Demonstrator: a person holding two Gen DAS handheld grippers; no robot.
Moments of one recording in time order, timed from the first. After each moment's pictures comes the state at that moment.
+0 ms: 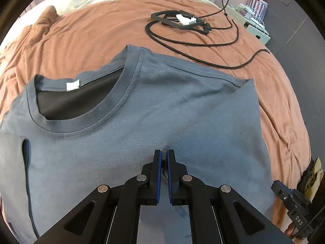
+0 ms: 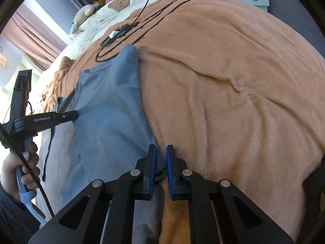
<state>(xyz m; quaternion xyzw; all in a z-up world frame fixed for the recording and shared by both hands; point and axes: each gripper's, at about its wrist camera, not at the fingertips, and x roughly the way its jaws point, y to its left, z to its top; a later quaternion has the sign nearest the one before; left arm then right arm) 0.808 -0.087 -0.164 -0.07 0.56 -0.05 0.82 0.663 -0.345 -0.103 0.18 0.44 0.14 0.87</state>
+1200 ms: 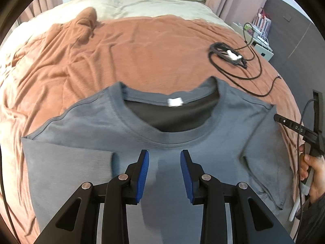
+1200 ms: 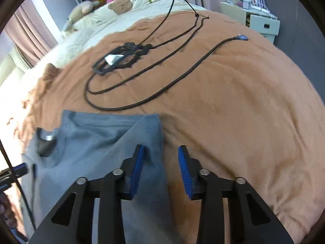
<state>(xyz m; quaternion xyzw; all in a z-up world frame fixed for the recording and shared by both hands) 0.785 0.064 -0.140 -0.08 0.51 -0.05 0.85 0.800 -0.266 -0.072 0.08 0.40 0.10 0.91</state>
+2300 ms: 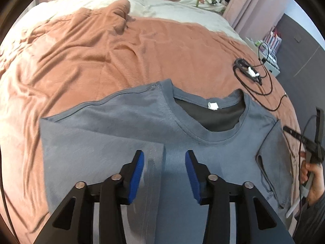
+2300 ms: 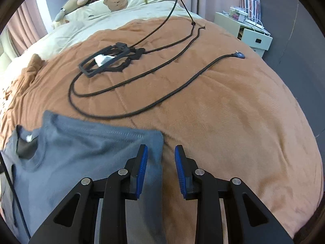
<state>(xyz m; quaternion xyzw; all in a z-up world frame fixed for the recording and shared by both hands) 0.760 0.135 -0.136 -0.14 0.50 -0.02 0.86 0.802 -0.242 -0.065 0.02 0.39 0.05 0.92</state>
